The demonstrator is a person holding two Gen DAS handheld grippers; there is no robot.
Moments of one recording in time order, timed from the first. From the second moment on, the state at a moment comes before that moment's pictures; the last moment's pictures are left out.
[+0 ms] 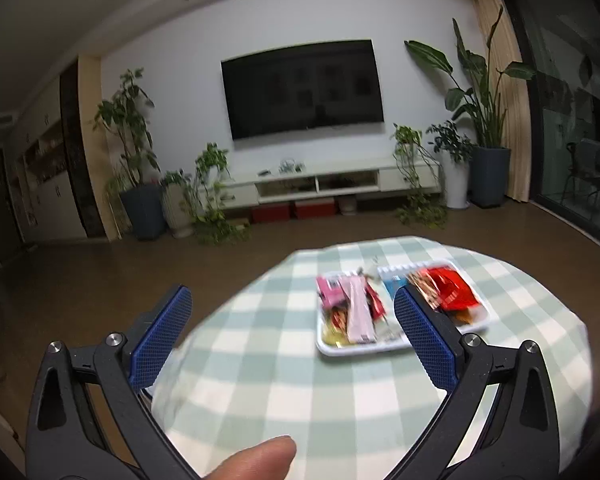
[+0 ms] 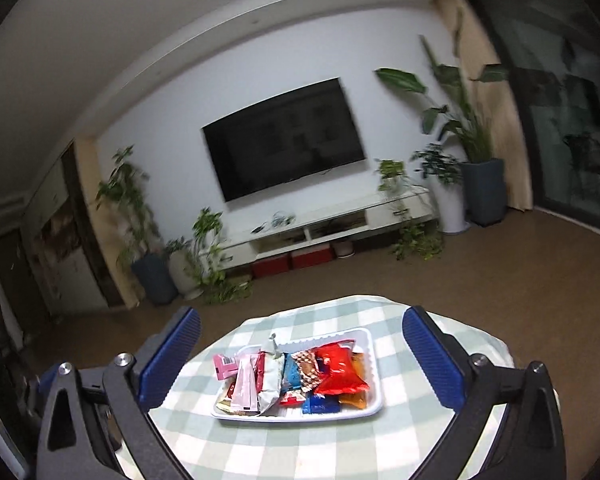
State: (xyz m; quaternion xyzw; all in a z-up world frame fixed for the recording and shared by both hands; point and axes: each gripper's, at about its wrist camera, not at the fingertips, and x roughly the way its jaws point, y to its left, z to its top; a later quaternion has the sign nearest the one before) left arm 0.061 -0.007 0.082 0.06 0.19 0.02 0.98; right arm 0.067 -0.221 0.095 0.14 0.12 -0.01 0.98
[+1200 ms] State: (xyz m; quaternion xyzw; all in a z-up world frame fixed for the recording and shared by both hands) left arm 0.030 -0.015 -0.032 0.02 0.38 -0.02 0.93; right arm 0.027 -0.177 -0.024 0.06 0.34 -0.05 0.94
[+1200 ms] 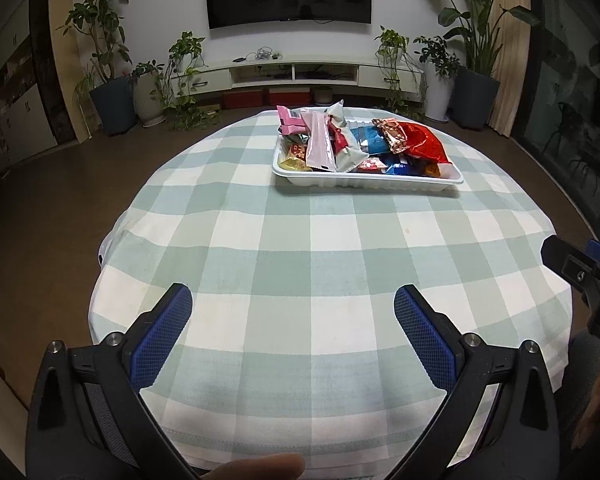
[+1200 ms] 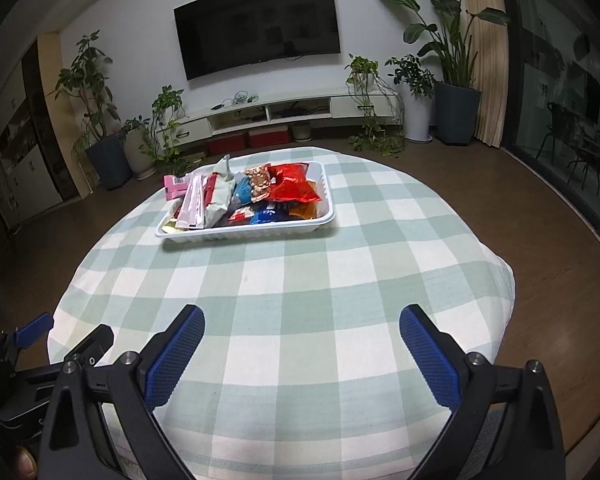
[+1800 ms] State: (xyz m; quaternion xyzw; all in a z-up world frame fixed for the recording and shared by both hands) left arm 0.032 -0.014 -0.039 0.02 0.38 -0.02 0.92; right arm 0.028 -0.160 -0.033 0.04 0.35 -0.04 0.93
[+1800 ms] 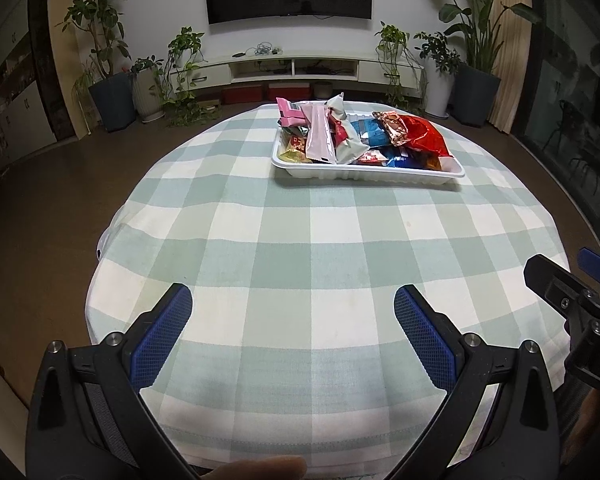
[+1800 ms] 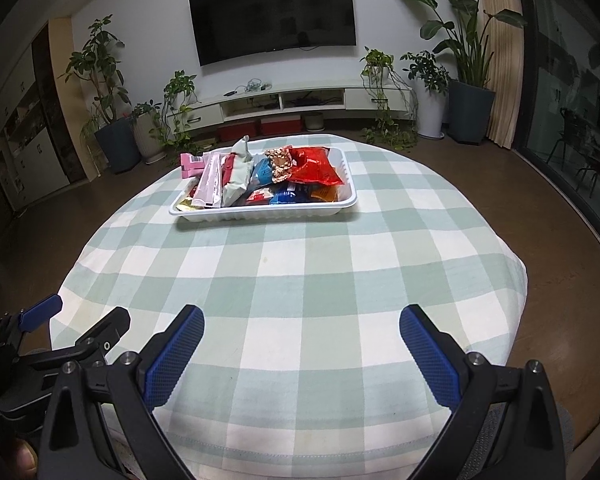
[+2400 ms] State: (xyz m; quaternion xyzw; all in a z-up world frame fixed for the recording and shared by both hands) left arm 0.032 -0.013 -0.040 0.02 0.38 -0.02 0.92; right arm 0.025 -0.160 -0.040 0.04 0.35 -0.04 0.93
